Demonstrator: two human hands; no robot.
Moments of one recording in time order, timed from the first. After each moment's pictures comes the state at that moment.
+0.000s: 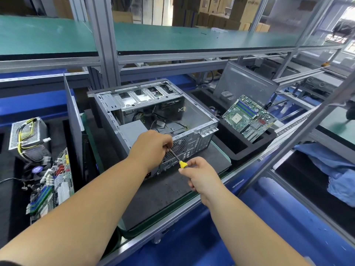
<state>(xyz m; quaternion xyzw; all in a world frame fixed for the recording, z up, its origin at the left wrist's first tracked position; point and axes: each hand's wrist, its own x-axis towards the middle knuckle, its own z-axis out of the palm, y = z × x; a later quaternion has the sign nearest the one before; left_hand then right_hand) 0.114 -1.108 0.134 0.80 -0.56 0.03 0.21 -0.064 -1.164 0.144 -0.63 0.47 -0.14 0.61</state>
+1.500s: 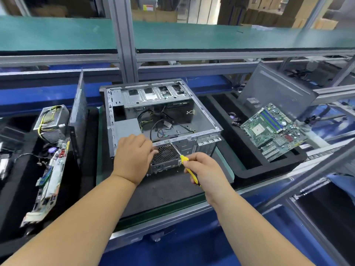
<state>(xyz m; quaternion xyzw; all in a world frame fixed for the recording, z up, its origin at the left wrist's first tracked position) 0.069 -1.117 0.115 0.85 -0.42 0.27 0.18 -0.086 -1.265 0.152 -0.68 0.30 -0.08 0.66</state>
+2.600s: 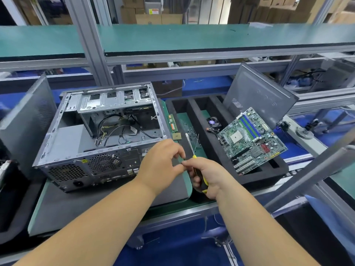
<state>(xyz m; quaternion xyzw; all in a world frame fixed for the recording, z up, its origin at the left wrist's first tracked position) -0.042 -1.336 0.135 0.82 -0.43 0.07 0.36 -0.125 -1.475 0.129 -0.55 0.33 0.06 0.76</state>
